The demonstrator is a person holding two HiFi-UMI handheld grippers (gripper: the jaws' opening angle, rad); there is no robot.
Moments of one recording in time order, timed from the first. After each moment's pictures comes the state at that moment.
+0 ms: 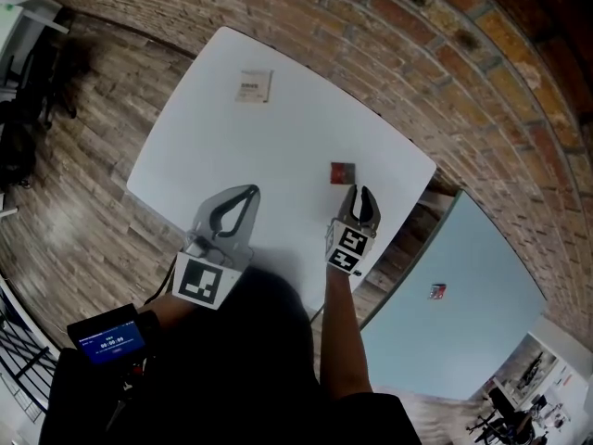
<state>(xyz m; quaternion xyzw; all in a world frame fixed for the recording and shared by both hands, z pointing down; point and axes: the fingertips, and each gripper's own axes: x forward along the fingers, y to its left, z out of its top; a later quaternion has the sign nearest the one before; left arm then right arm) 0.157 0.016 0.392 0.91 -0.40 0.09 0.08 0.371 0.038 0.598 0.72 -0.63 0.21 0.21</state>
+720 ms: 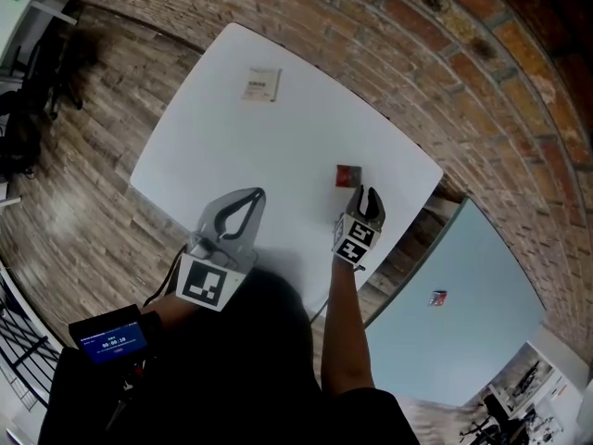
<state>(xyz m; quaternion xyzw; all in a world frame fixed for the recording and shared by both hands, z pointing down) 0.156 0.017 0.399 0.90 -0.40 0.10 0.09 0.387 0.034 0.643 0.72 -0.61 0.25 0.22</state>
